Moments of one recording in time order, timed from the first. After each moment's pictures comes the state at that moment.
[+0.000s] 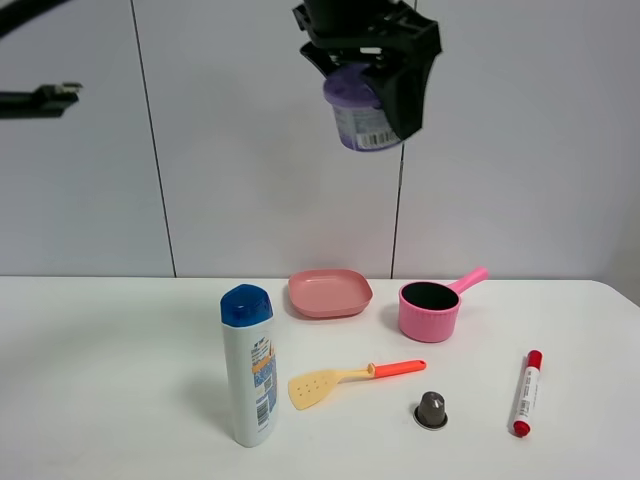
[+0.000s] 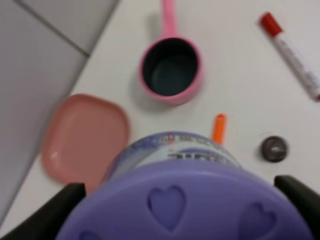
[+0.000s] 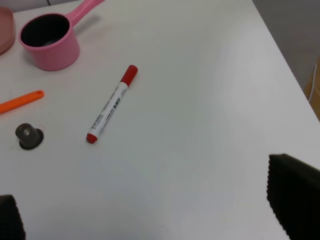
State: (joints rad) left arm -0.83 2.09 -2.30 0.07 1.22 0.31; right arm -0.03 0.00 -0.50 0.04 1.07 -0.02
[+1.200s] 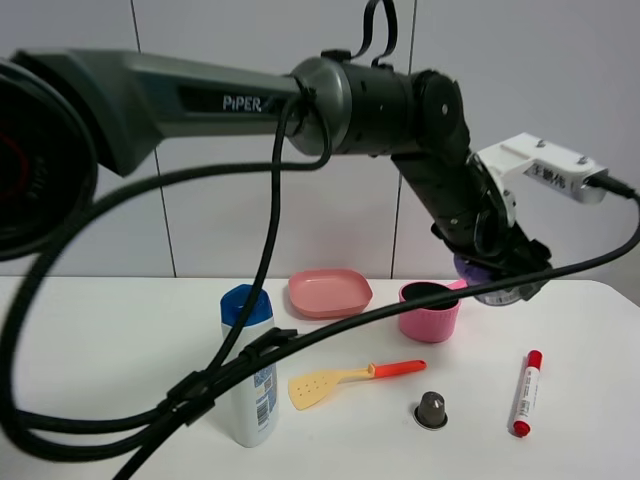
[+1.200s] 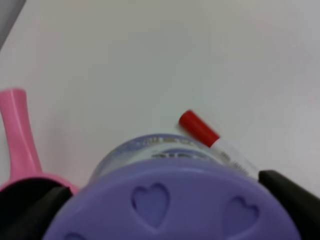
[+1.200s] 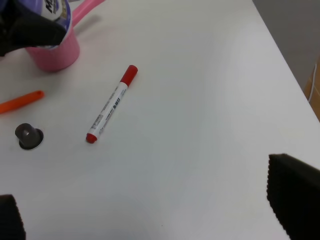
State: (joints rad) left arm -0.85 2.51 -2.30 -0.16 0.66 0.47; right arm -0.03 0.00 -0.50 0.04 1.07 -0.02
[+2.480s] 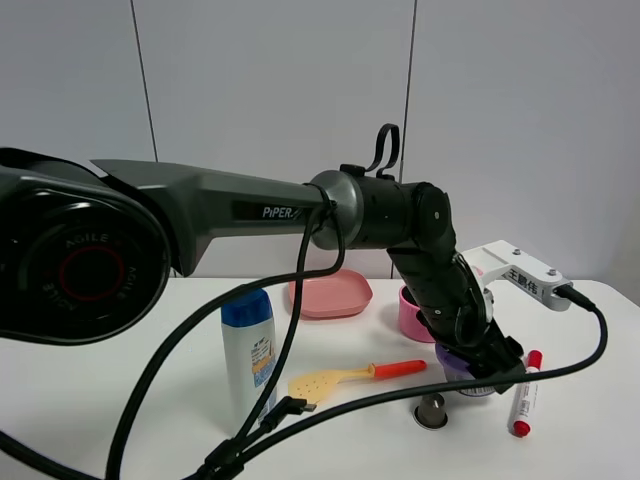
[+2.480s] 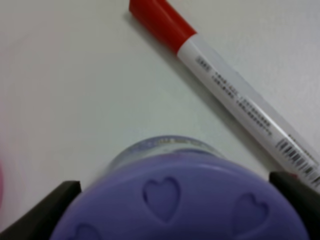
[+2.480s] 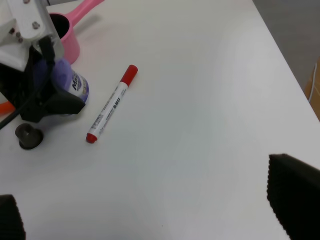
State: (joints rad) left arm -0.85 2.65 -2.30 -0.25 0.71 0.52; right arm -0.03 0.00 -0.50 0.04 1.07 -0.02
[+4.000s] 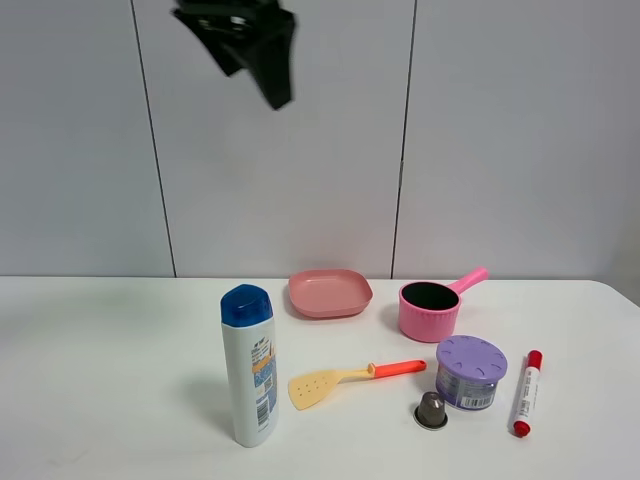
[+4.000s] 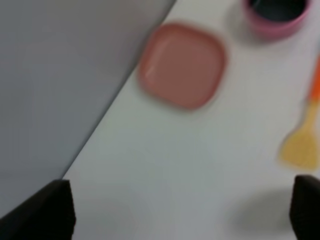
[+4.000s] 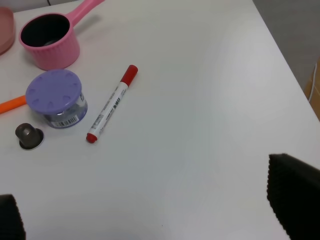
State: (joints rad) left arm -0.56 1.81 -2.01 0.17 1.21 0.37; right arm -0.03 0.00 -0.50 0.04 1.07 -0.02
